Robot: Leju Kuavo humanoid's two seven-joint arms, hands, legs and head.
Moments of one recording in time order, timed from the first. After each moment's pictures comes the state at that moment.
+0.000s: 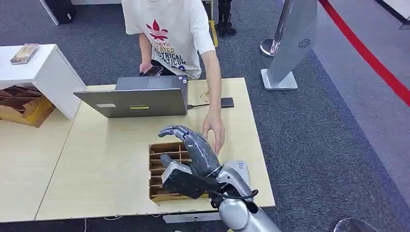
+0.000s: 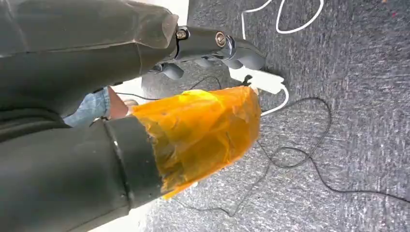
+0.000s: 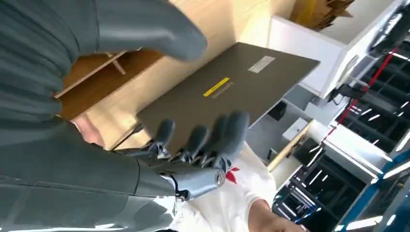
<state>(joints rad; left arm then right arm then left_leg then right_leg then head) -0.07 0.07 -0.20 -0.24 -1.40 0.17 -0.03 -0.29 0.11 0.72 -1.44 0.56 -0.16 -0.14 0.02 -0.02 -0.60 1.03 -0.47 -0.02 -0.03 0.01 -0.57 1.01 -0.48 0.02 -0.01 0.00</state>
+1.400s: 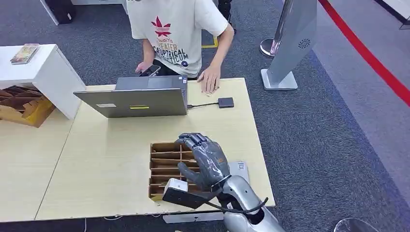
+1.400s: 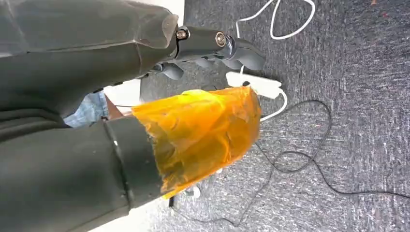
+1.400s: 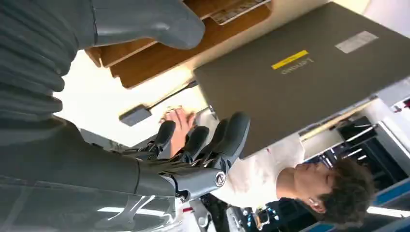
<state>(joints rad) -0.07 0.08 -0.23 -0.24 -1.44 0.18 -0.06 -0.26 0.04 0.75 -1.39 0.91 -0.29 -0.05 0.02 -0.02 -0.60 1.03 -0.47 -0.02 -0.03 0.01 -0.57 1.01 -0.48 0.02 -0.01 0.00</state>
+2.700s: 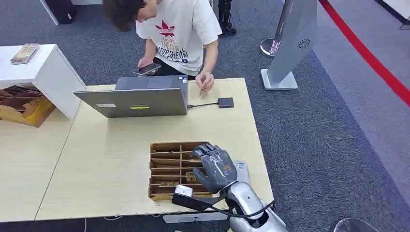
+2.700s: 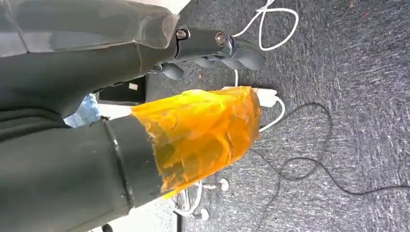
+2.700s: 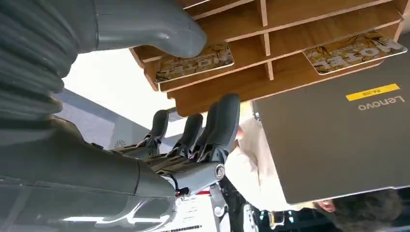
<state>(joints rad) -0.06 0.10 -0.33 -0.24 -1.48 0.19 -0.09 -0.24 -0.01 0.75 -1.27 1.07 -0.33 -0.01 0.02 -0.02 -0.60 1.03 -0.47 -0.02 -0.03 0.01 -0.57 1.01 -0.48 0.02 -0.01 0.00</state>
